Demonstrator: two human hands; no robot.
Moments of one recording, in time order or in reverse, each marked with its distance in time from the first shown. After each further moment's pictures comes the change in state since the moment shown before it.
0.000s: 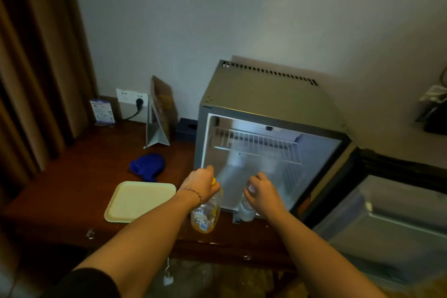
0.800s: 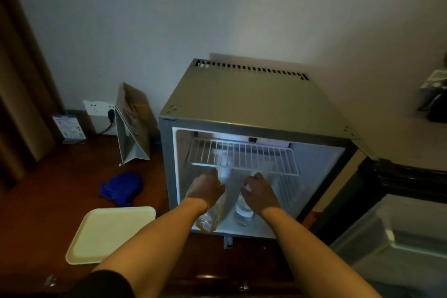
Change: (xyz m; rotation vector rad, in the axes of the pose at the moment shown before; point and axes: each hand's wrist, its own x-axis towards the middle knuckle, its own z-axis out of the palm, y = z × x) left_hand 0.120 0.036 0.056 -0.146 0.004 -0.024; right_hand 0.089 0.075 0.019 0.166 -0.060 0.129
